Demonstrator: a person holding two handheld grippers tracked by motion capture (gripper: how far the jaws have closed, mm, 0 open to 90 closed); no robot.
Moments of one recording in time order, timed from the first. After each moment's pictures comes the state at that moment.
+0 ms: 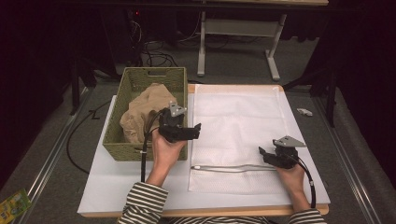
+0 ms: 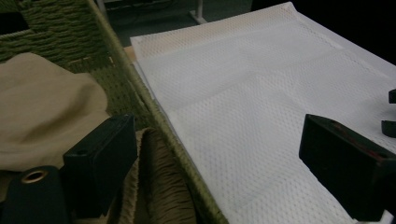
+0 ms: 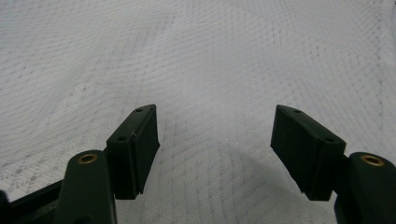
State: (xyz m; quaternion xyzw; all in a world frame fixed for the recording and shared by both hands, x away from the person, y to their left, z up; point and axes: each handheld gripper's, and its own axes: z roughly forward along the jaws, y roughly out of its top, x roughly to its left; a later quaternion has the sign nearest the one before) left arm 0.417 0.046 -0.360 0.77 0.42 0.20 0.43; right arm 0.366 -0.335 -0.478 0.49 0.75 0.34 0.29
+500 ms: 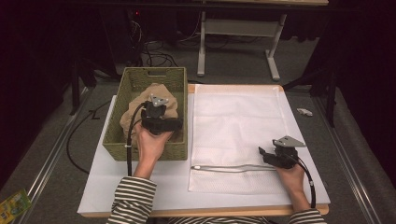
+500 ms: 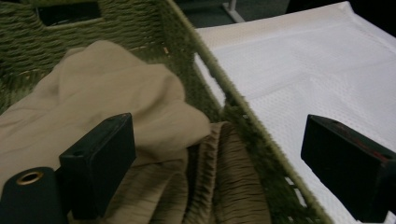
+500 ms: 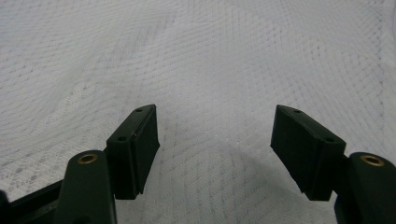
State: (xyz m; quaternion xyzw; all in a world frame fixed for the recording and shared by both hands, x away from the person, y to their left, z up) left arm 0.440 0.093 -0.351 0.75 0.48 0.22 0.39; right arm 0.366 -0.334 -0.478 0.49 0.75 0.34 0.29
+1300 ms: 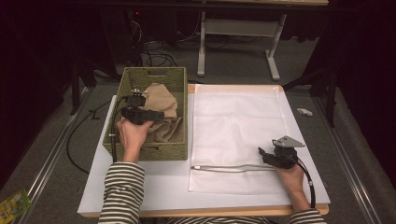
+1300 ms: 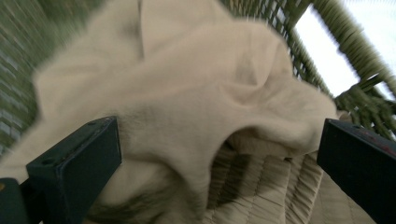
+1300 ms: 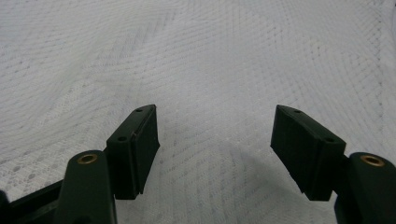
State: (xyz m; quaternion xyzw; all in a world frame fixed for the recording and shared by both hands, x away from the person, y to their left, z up) left arm 0.500 0.149 -0.374 0.74 0.57 0.14 0.32; right arm 0.366 -0.332 -0.479 0.48 0.76 0.33 0.29
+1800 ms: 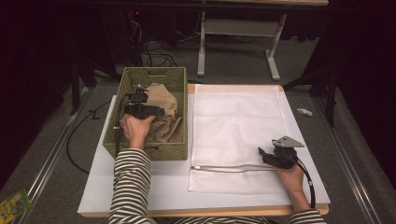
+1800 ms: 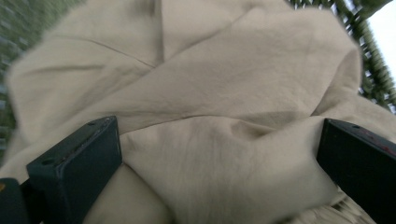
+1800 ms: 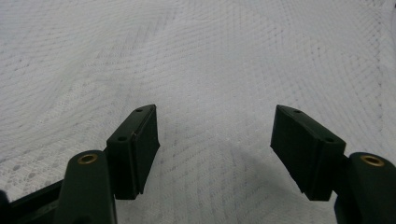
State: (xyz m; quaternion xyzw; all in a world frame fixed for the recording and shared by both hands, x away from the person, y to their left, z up) left arm 0.541 0.148 -0.402 0.74 0.61 0.12 0.28; right arm 0.366 -0.331 -0.479 0.48 0.76 0.33 0.29
